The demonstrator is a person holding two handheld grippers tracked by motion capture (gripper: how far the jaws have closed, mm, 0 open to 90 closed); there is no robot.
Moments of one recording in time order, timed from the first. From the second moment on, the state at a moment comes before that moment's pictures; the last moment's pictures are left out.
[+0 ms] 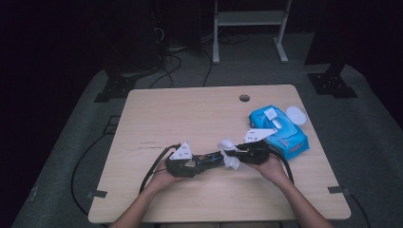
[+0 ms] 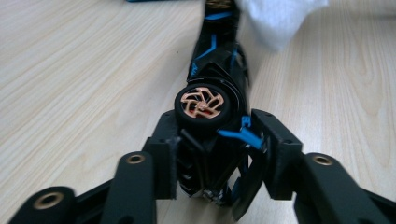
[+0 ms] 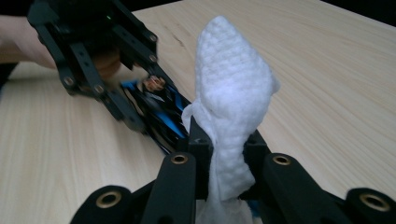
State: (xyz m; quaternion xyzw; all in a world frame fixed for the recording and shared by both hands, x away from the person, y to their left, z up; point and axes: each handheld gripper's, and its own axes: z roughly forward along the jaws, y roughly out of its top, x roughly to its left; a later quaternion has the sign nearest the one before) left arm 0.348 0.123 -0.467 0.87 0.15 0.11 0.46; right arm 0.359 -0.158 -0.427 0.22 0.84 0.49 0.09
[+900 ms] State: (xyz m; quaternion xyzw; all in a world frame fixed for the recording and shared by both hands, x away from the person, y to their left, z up) left arm 0.349 0.128 -0.470 0.86 0.16 0.11 0.48; right arm 0.361 -0.102 -0.431 0.21 0.85 0.47 0.09
